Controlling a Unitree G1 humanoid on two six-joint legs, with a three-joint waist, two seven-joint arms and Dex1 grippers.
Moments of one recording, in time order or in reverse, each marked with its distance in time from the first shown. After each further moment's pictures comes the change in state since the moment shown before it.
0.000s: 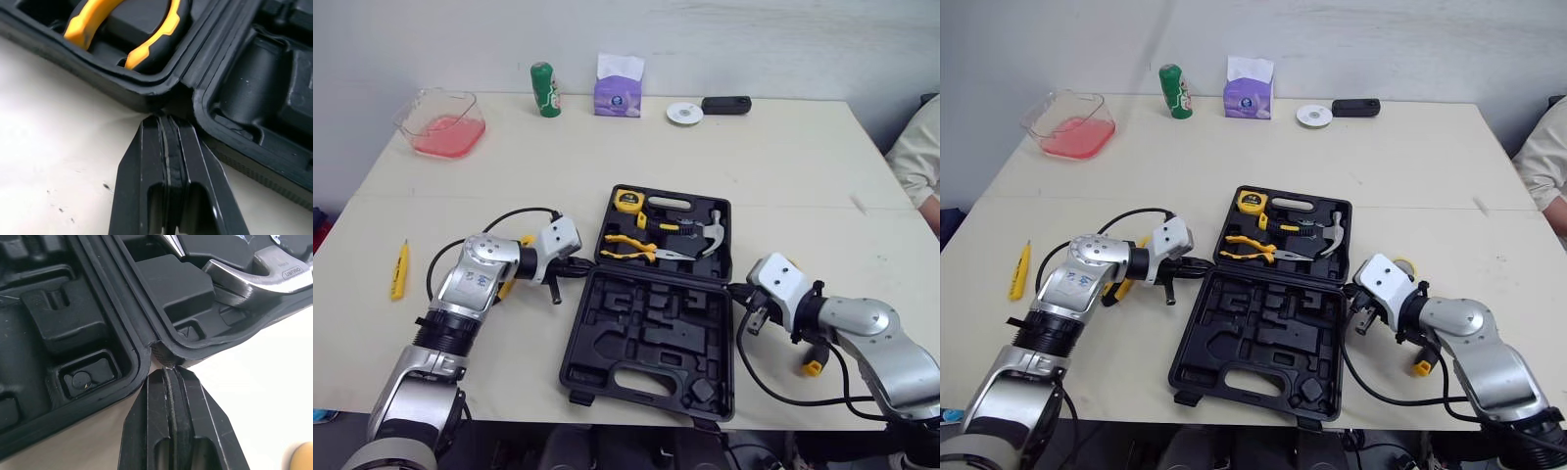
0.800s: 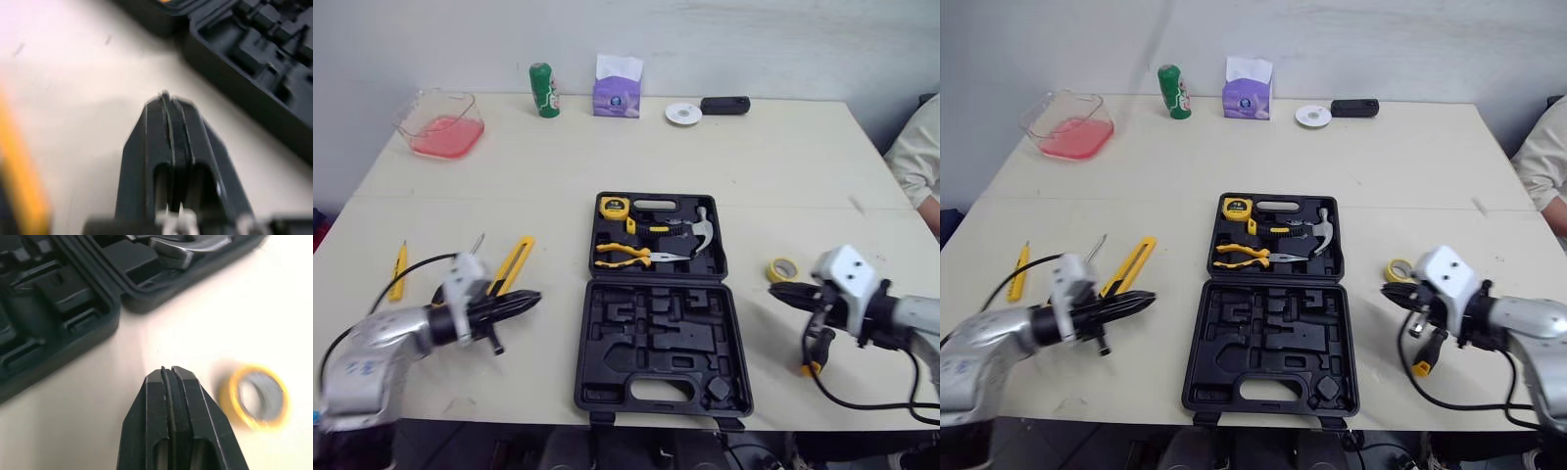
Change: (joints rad) left arm 0.705 0.084 0.684 -0.570 -0.447 0.352 0.099; right arm 0.181 -0.145 -0.410 0.060 0.198 -0.027 0.239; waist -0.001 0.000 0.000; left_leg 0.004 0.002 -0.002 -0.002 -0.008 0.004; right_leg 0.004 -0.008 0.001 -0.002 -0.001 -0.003
